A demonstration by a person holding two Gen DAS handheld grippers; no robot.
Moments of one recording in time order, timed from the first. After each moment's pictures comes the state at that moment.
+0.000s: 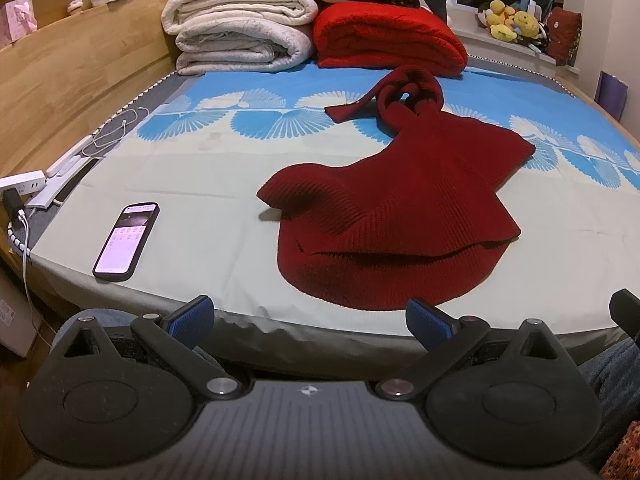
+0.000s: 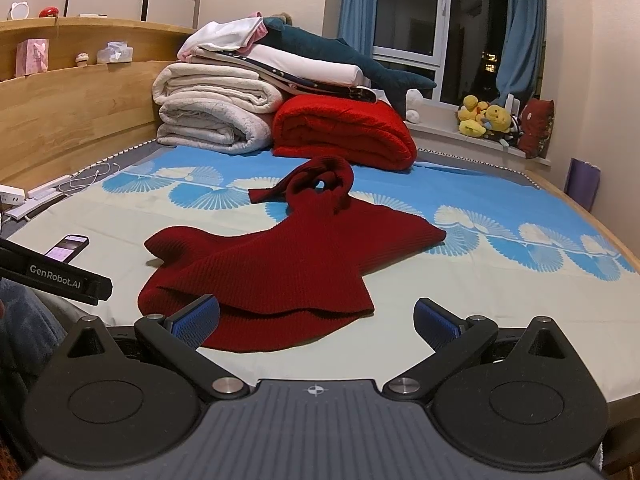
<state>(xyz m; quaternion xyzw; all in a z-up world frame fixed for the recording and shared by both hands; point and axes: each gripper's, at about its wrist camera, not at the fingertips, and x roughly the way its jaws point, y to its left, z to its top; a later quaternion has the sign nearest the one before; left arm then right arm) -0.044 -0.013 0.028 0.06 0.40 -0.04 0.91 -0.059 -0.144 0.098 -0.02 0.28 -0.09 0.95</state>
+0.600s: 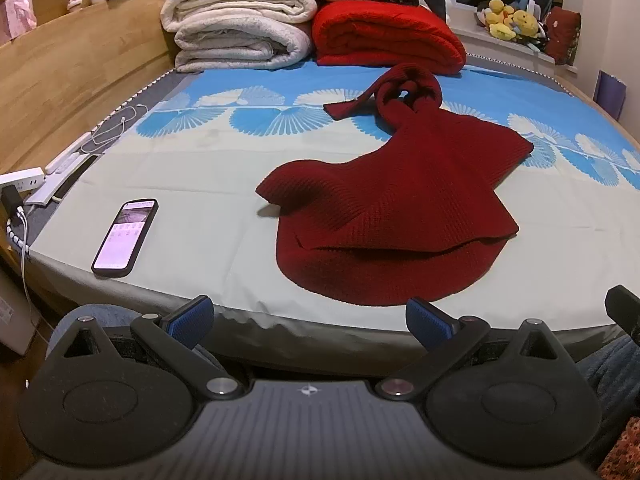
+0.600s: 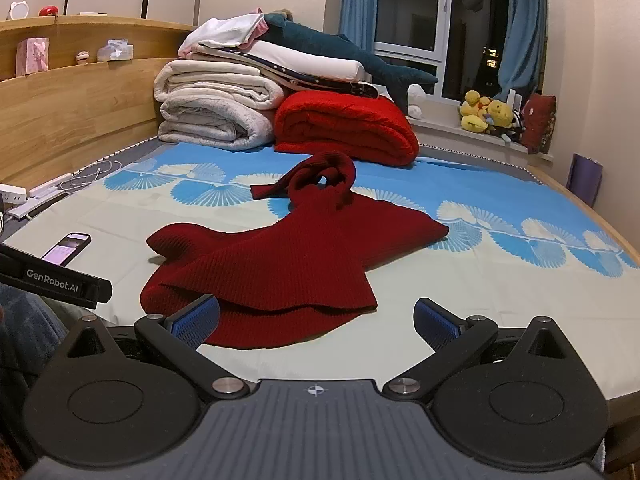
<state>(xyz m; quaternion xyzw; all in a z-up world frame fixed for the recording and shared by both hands) -0.048 -0.008 0.021 0.06 0.40 -0.05 0.91 -0.060 -0.143 0.099 -0.02 0.29 -0.09 0.95</state>
